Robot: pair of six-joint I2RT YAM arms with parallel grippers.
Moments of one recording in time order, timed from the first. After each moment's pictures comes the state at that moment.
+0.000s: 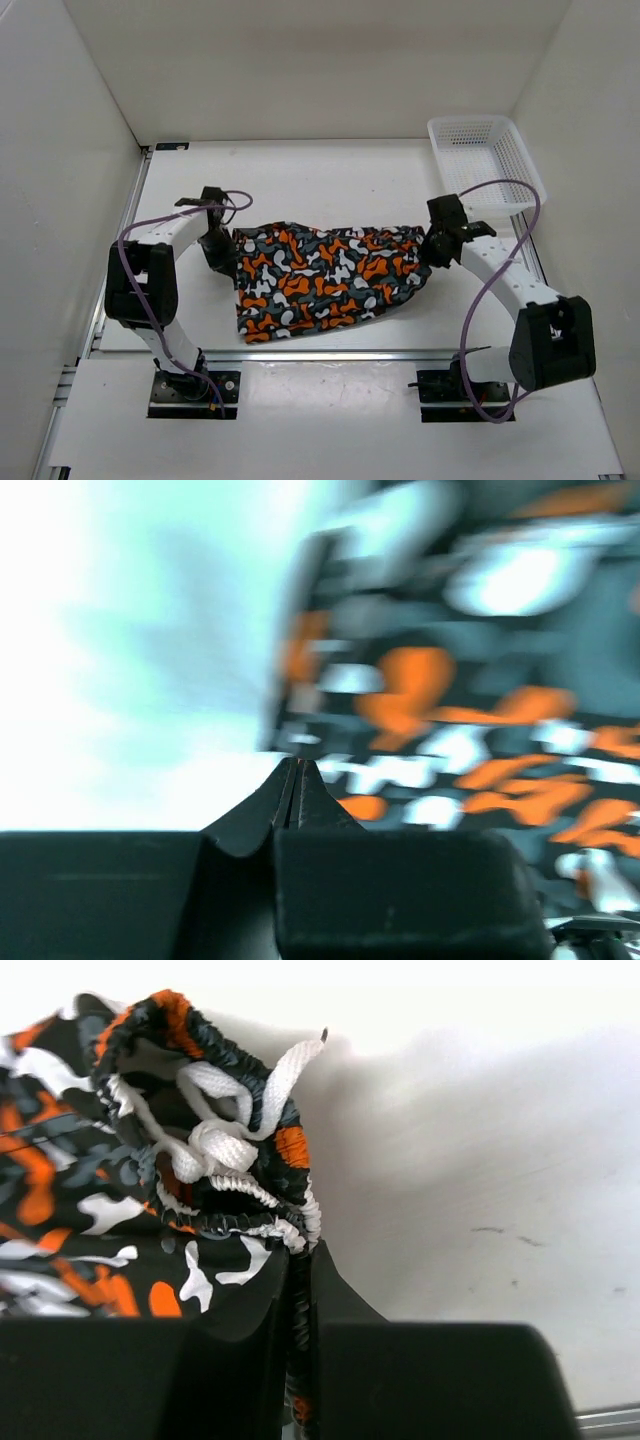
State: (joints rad) left arm -0.15 1.70 1.15 -0.90 0.04 -0.52; right arm 0.27 1.36 0.87 -0.63 0.14 0.69
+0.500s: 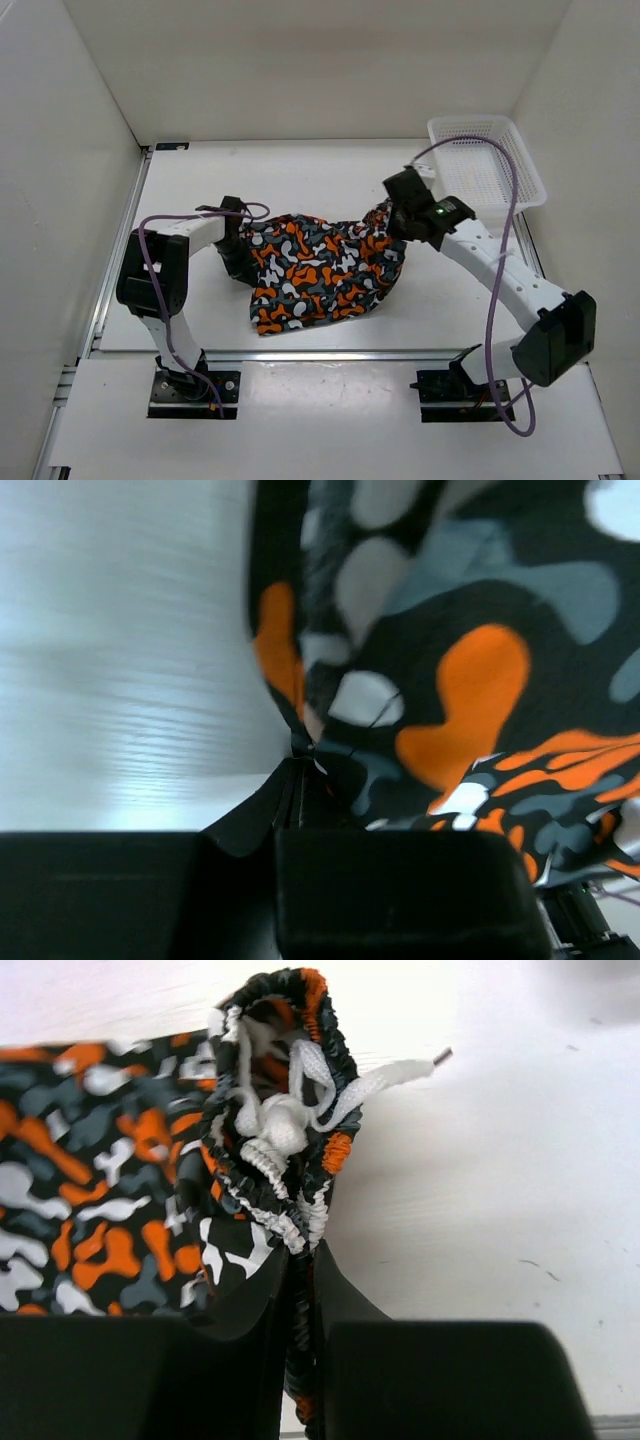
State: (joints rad) left arm -0.22 1.78 1.06 -0.78 0.17 -0.62; right arm 0.57 1.36 1.25 -0.81 0.34 0.62
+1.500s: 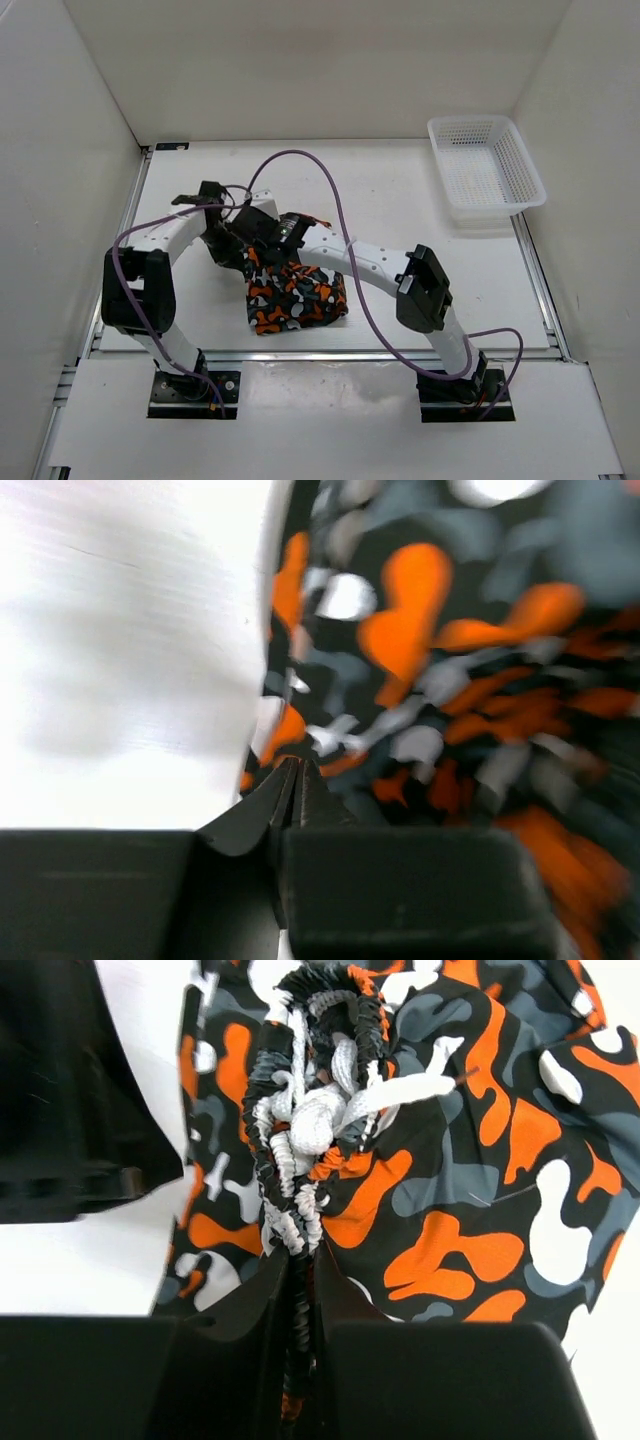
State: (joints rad) left arm -0.15 1.67 1.09 -0.85 0.18 -0.60; right arm 1.16 2.13 2.01 -0.89 0.44 0.60
